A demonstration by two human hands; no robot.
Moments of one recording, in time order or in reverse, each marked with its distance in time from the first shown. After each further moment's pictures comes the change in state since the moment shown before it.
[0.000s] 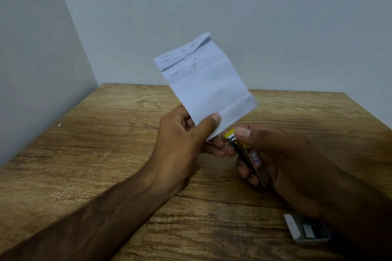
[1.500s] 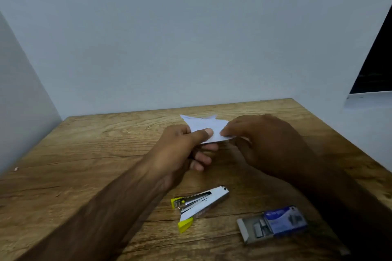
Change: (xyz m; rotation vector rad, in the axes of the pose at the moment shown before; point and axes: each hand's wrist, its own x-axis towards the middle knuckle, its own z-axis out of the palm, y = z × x) left_hand 0.037 -0.007 0.052 0.146 -0.157 -0.418; right_hand -0.008 -0.020 -0.069 -1.510 0.416 -0.454
